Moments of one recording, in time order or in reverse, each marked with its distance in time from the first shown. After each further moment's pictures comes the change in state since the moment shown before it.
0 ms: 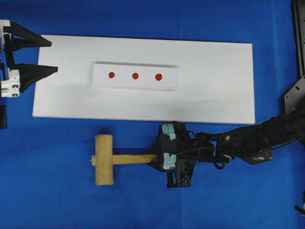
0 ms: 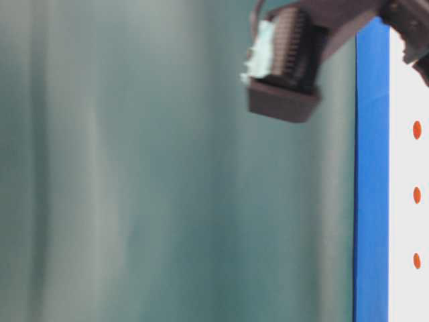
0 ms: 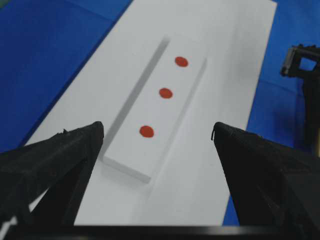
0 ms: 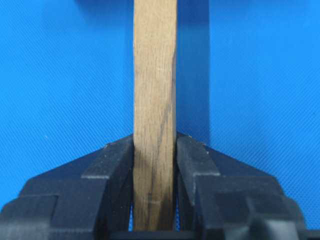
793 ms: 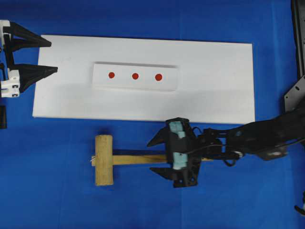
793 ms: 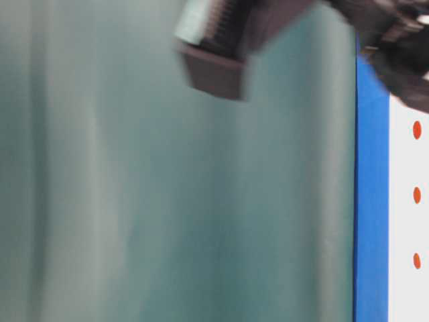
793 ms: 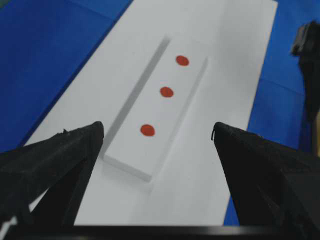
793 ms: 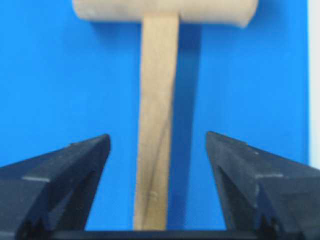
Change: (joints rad) left arm 0.003 0.000 0.003 0.000 0.000 0.000; right arm -0.006 -0.153 0.052 -0.002 0.015 -0.084
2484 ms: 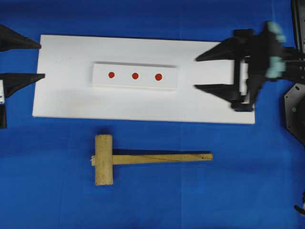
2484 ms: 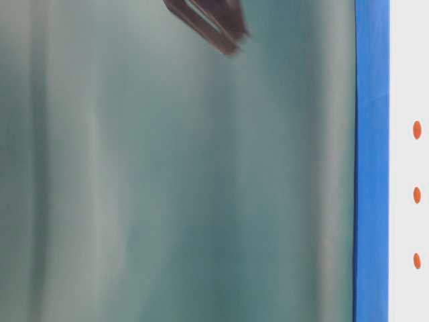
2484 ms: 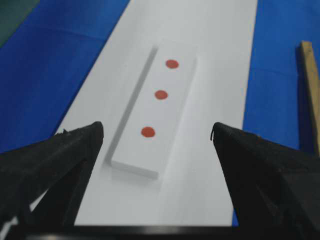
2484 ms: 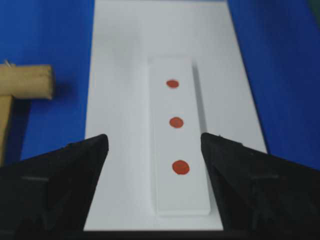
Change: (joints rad) left arm -0.051 -0.176 0.043 0.000 0.072 0.183; right arm -0.423 -0.758 0.311 -0.071 0.206 -0.179
